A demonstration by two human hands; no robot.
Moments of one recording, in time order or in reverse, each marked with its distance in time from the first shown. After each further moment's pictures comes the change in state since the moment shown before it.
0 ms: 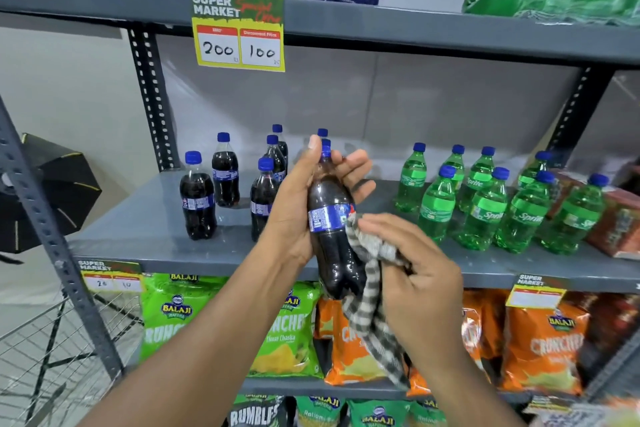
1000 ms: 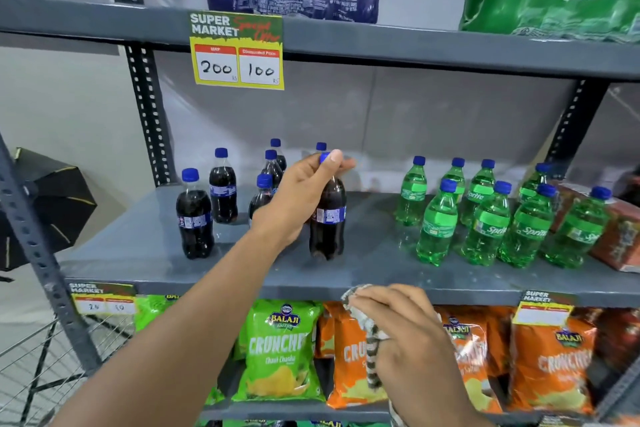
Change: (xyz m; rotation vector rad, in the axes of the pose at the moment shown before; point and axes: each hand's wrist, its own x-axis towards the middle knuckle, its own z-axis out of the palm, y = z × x) left_hand 0.049 0.016 -0.023 0.804 0.086 0.185; right_hand -0.034 0.020 0.000 -0.465 -0.223 -0.081
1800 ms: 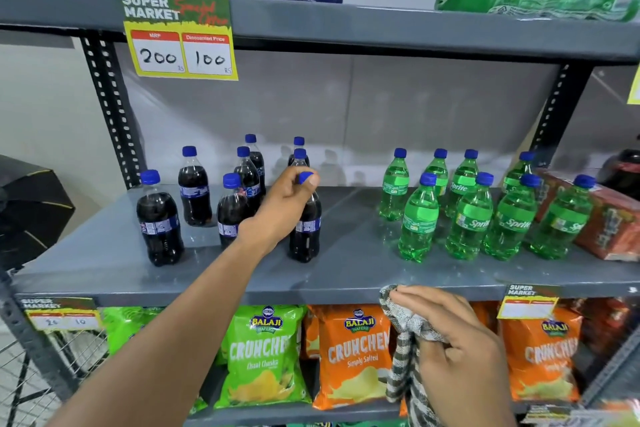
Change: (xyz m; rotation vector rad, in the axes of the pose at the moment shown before) left_hand 0.033 -0.070 -0.008 0.334 0.029 -0.110; right_hand -0.013 0.050 -0.033 0.190 0.123 0.307
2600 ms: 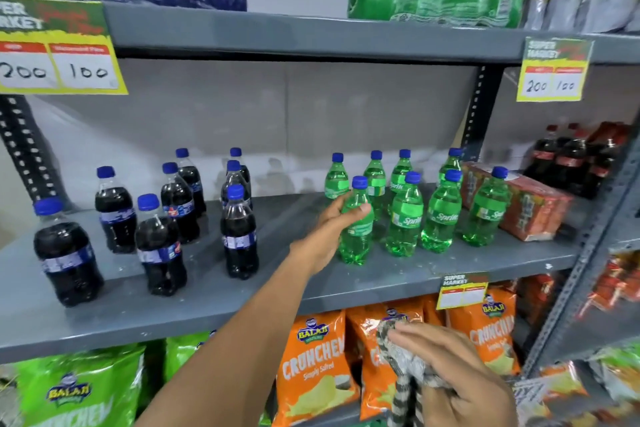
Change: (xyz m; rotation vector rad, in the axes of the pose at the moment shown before) left_hand 0.016 -0.004 0.169 -0.432 -0.464 -0.197; right_hand -0.016 -0.001 -0.082 -0.031 -0.265 0.085
